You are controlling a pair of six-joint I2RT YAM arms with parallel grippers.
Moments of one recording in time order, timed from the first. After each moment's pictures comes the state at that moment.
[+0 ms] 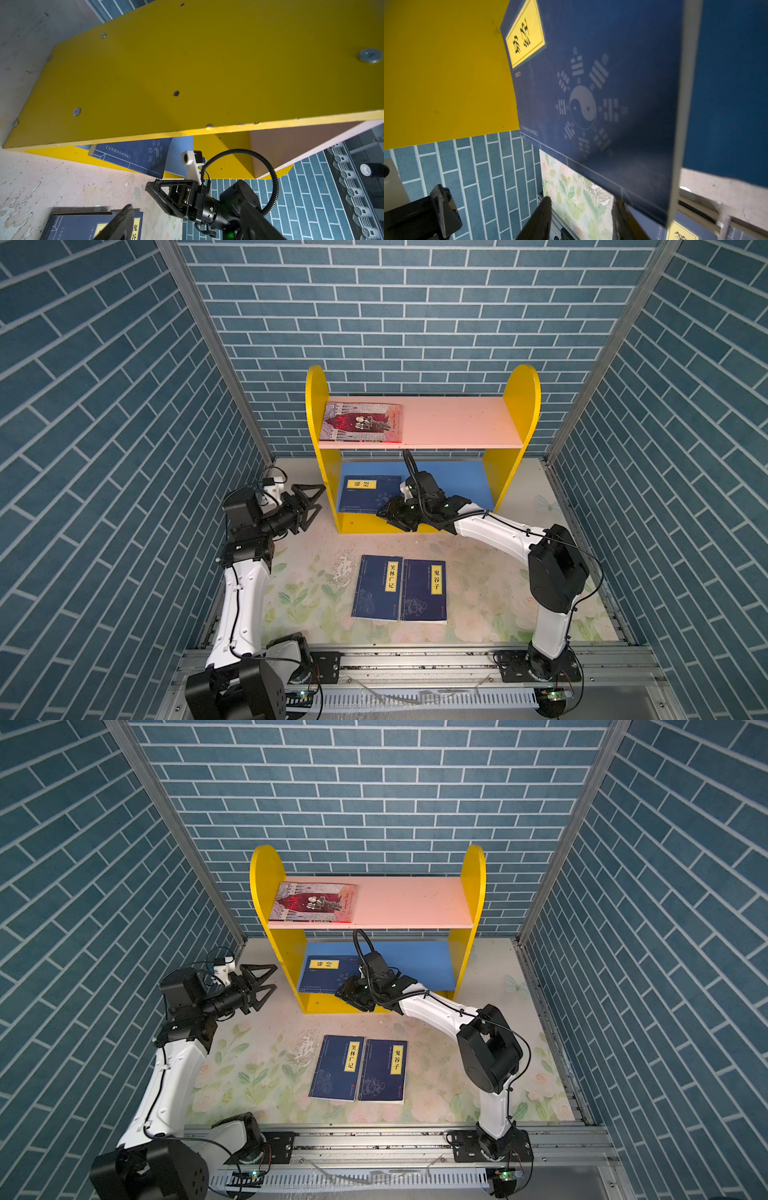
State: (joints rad) left arm 0.27 1.06 0.86 -0.16 0.96 -1.04; right arm 0.82 1.88 1.48 -0.28 -0.35 1.07
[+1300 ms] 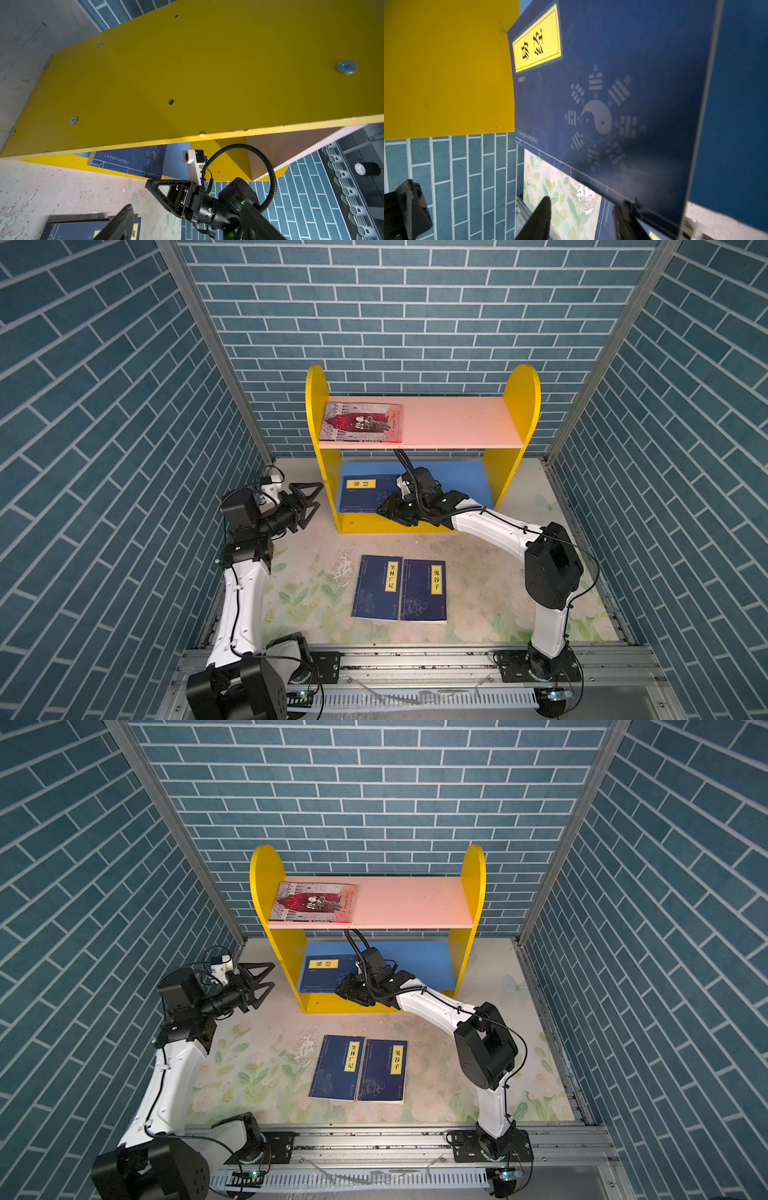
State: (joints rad) left arm 0.28 1.06 0.85 -0.10 0.97 -1.07; right arm 0.81 1.92 1.56 -0.33 -0.31 0.91
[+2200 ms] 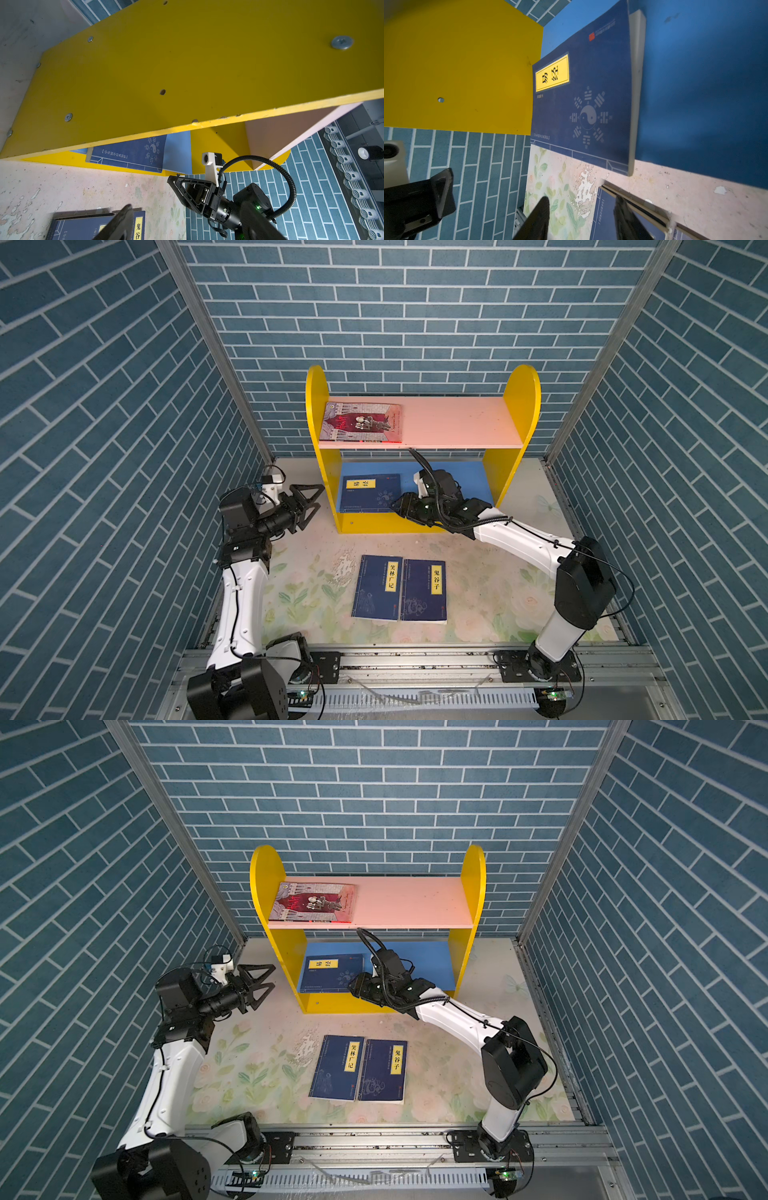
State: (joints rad) left arm 0.30 1.05 0.87 -0.15 1.03 -0.99; right arm 0.78 1.72 1.35 -0.22 -0.23 0.90
